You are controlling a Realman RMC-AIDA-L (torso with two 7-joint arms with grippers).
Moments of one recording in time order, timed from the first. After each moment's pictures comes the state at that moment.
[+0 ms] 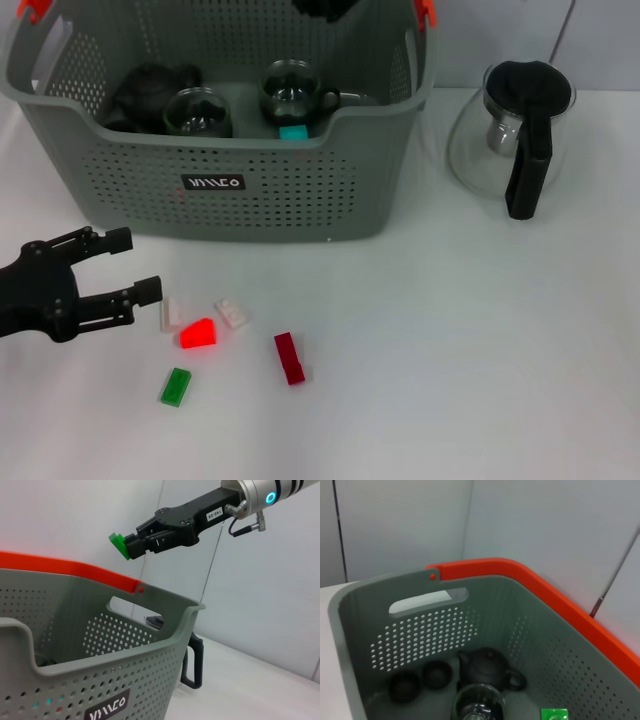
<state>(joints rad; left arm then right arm) -0.37 -2.01 -2.87 -0.62 -0.99 1.82 -1.21 1.10 2.09 -1.25 -1.01 -2.46 -1.07 2.37</state>
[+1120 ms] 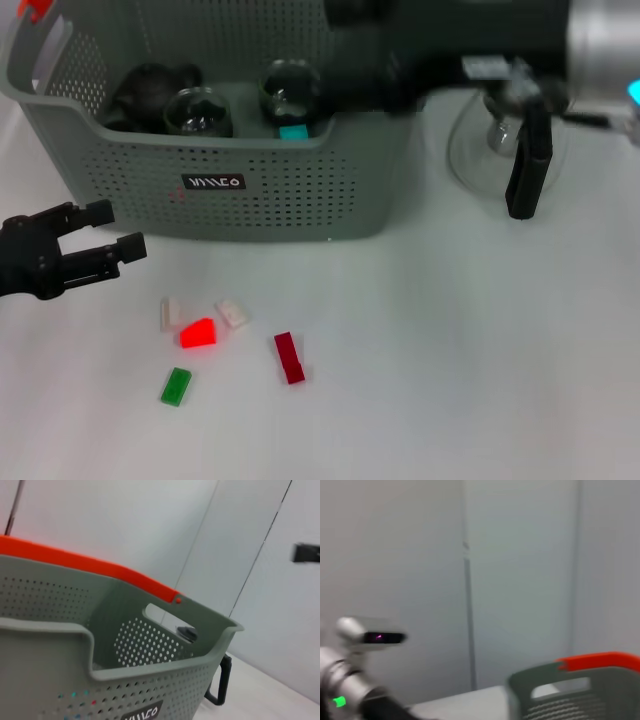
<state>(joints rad) -0.38 -2.03 -2.87 -0.73 -1.04 1.80 -1.44 0.48 2.10 -1.35 -1.52 -1.77 -1.25 2.05</state>
